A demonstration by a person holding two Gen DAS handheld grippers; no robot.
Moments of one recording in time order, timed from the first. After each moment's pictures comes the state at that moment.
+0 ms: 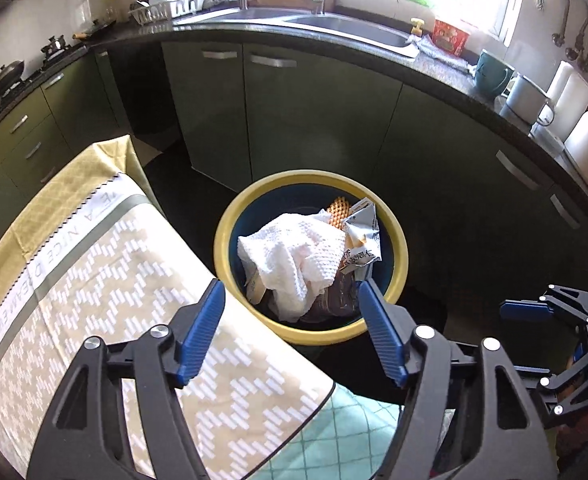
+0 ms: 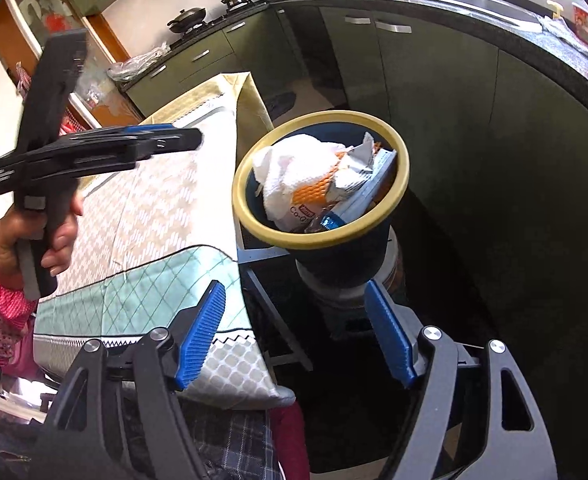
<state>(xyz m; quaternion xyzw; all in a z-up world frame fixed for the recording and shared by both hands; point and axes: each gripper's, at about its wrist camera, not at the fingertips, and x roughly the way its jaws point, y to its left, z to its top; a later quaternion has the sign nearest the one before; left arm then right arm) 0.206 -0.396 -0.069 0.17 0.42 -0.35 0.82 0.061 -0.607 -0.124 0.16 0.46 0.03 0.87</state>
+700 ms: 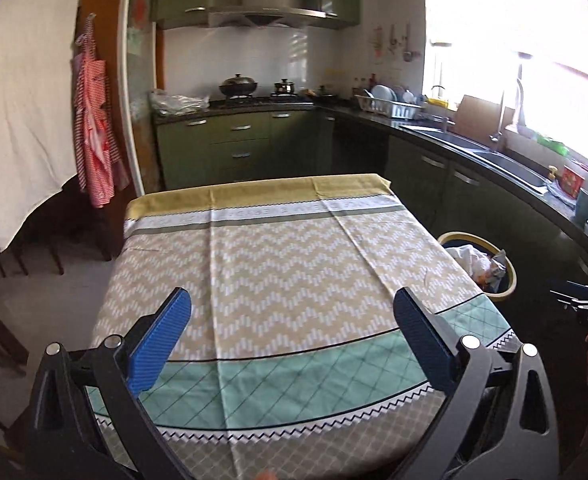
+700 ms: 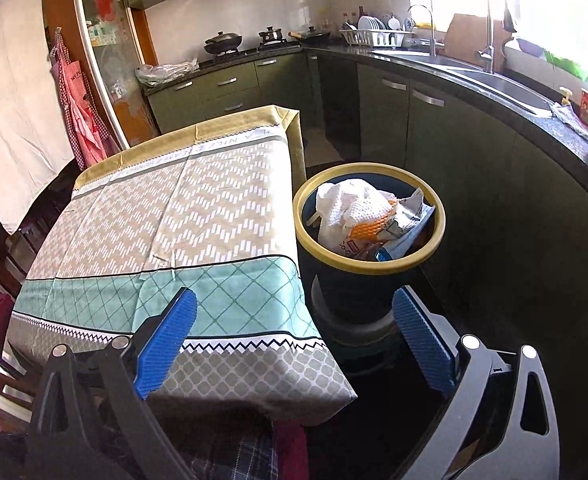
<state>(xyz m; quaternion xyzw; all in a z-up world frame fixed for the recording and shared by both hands) 0.022 -0.076 -0.011 0.01 0.28 -0.05 0.96 0.029 -0.509 -0.093 0.06 0.38 0.03 0.92</state>
